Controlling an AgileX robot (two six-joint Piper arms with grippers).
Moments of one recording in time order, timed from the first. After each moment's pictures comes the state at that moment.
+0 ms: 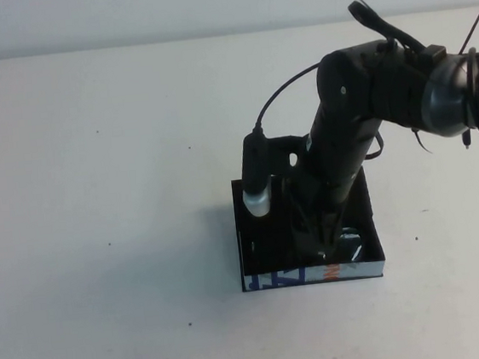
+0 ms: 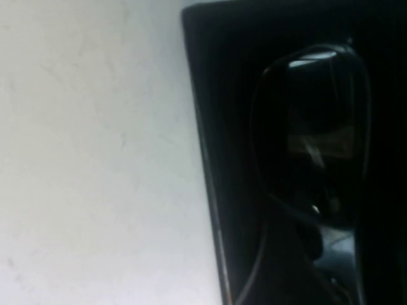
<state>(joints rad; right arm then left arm) 0.57 2.03 -1.65 0.22 1.07 -0.98 -0.06 -0.02 0.02 -0.01 0.36 0.08</state>
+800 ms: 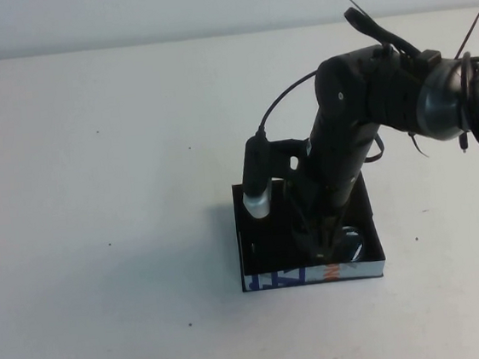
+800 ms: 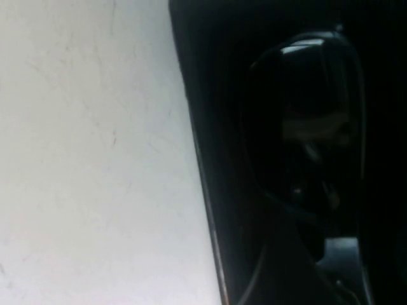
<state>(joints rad) 0.57 2.05 -1.64 0.21 1.07 -0.93 -0.06 -0.02 0.02 -0.01 0.36 0.08</state>
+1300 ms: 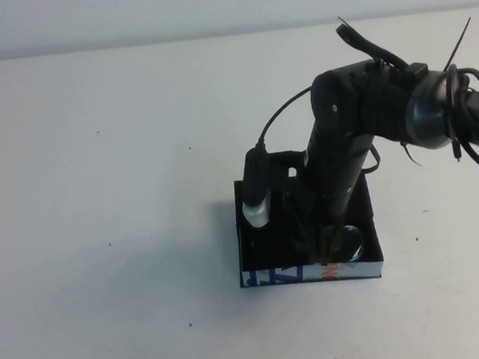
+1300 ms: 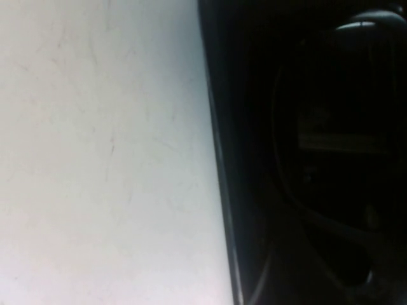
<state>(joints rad) 0.57 2.09 -1.64 0.22 1.06 -0.93 -0.06 -0.02 0.02 -0.01 0.36 0.08</state>
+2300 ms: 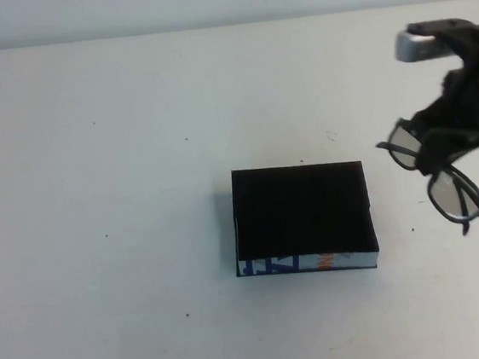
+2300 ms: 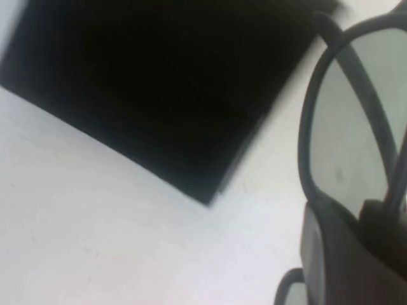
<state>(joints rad) 0.18 1.78 -1.50 0.36 1.22 -0.34 -0.06 -0.02 0.02 -0.01 0.36 0.08</state>
